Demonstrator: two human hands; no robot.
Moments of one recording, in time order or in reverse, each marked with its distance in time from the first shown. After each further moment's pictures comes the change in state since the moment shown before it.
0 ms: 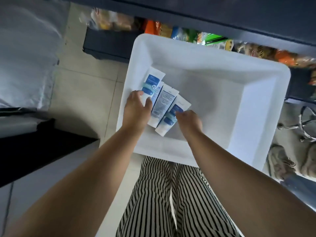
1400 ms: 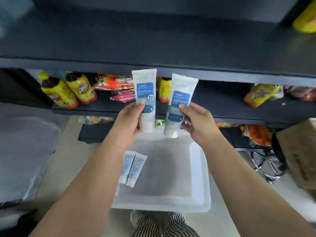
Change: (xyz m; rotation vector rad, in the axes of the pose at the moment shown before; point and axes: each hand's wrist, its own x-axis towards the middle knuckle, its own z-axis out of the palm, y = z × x) left_hand -0.095 0.216 -0.128 -1.036 -0.363 0.203; right_hand -0.172 -0.063 -0.243 1.034 -0.045 -0.571
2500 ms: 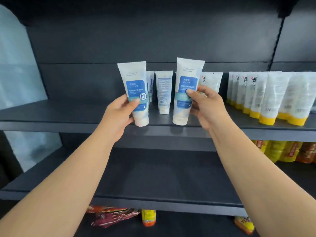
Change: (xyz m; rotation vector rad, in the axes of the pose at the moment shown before) left_hand -0.029 0.301 0.194 0.145 -0.124 0.846; right_hand -0.031 -0.385 -0.030 0.043 -0.134 -0.834
